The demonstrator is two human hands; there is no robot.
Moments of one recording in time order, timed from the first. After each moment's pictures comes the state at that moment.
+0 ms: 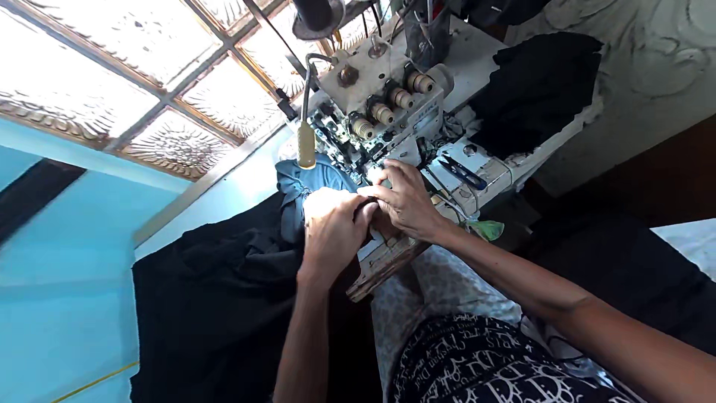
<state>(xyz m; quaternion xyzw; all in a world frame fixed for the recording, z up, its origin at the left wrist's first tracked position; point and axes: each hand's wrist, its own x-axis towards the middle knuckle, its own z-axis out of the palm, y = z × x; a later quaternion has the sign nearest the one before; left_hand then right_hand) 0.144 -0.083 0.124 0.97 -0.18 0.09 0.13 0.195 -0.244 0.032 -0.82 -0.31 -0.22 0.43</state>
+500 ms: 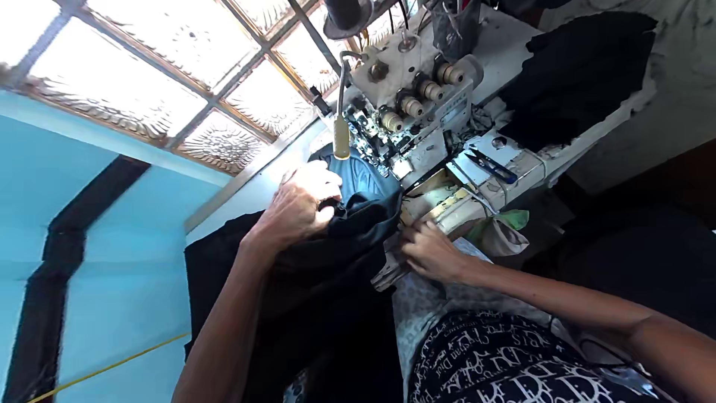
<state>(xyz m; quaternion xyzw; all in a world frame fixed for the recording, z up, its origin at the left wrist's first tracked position) 0.182 0.018 0.172 0.94 -0.34 -0.02 0.04 0.120 -0.237 0.008 -0.83 -0.41 -0.01 0.37</state>
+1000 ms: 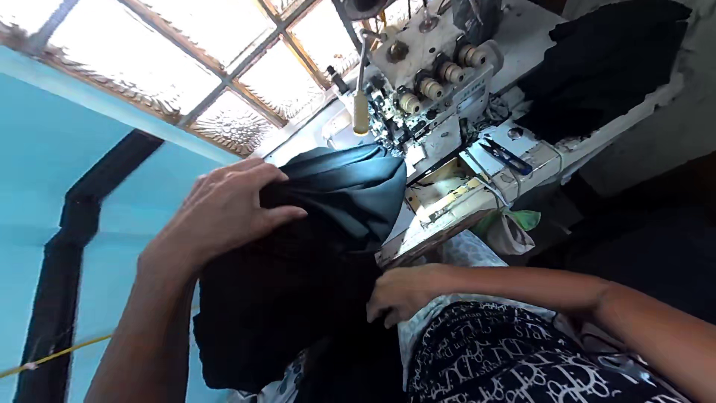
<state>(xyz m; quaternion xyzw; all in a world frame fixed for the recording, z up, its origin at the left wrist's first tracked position) 0.125 0.046 0.249 0.97 -0.22 -0.02 -0.04 0.090 -0.181 0.066 -0.59 -0.67 0.31 0.32</state>
